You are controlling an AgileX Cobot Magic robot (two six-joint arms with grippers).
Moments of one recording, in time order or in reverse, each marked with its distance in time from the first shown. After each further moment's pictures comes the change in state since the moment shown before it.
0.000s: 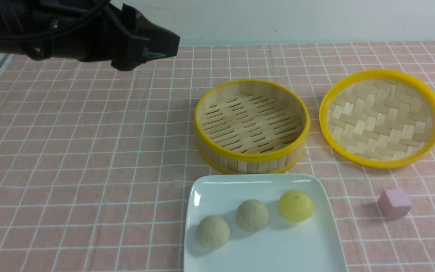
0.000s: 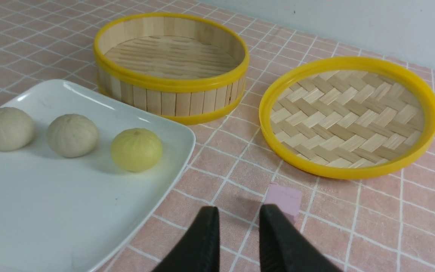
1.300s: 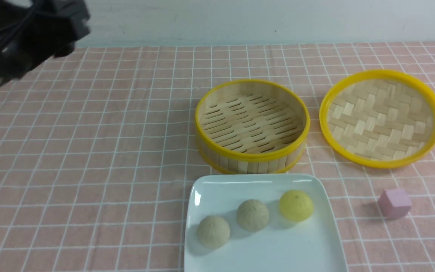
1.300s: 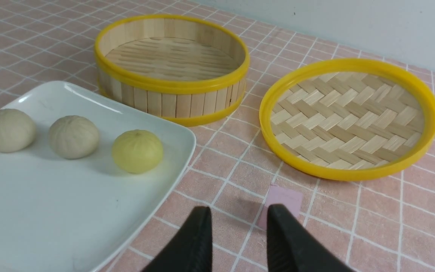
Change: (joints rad) right arm 0.000 0.000 0.000 -0.001 -0.003 0.001; left arm 0.000 -0.269 0.439 -0.372 -0.824 0.109
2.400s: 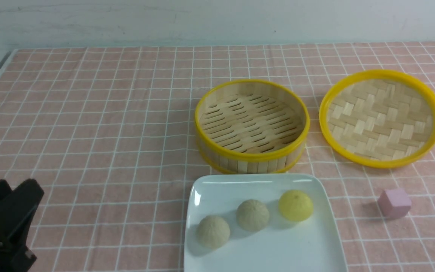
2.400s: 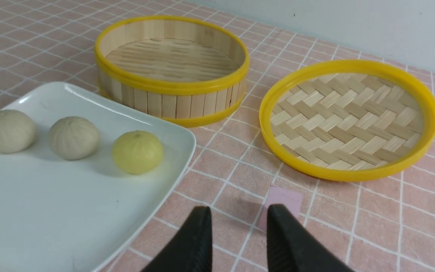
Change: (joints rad) right arm 0.000 0.000 0.000 0.000 -0.002 -0.001; left arm 0.000 -0.704 0.624 1.029 0.115 -1.026
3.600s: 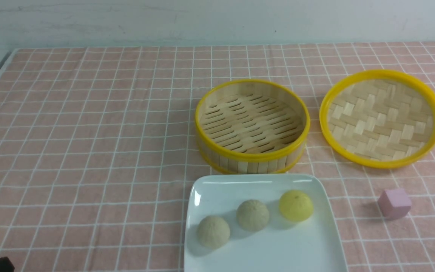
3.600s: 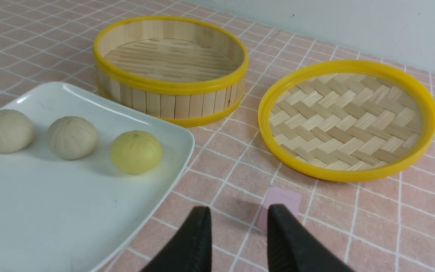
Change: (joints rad) right arm 0.000 0.000 0.000 -0.002 0.000 0.001; left arm 0.287 -0.317 0.220 0.201 0.265 -0.109
